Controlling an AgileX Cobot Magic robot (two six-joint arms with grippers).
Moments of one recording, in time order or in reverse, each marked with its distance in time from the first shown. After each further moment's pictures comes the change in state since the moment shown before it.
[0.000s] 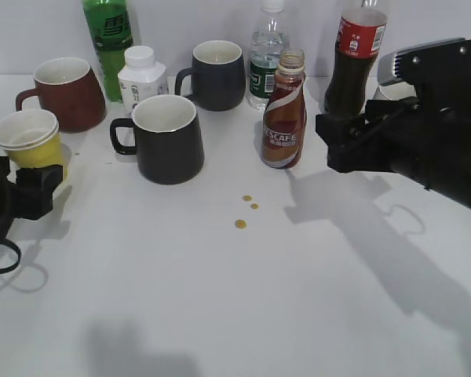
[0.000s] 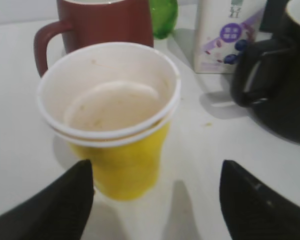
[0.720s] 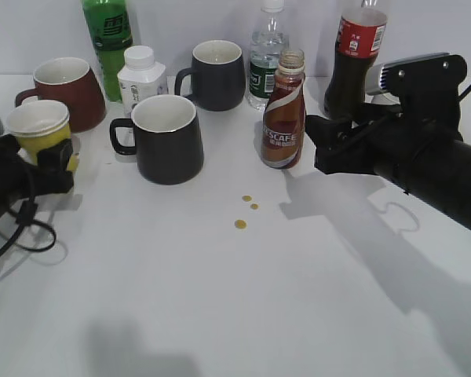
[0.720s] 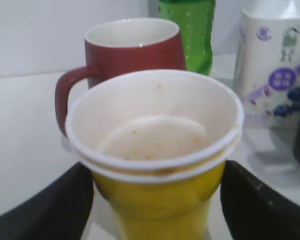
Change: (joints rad) left arm 0.000 0.349 -0.096 -0.074 -0.475 0.031; right arm 0.000 0.128 -0.001 -0.026 -0.187 0.052
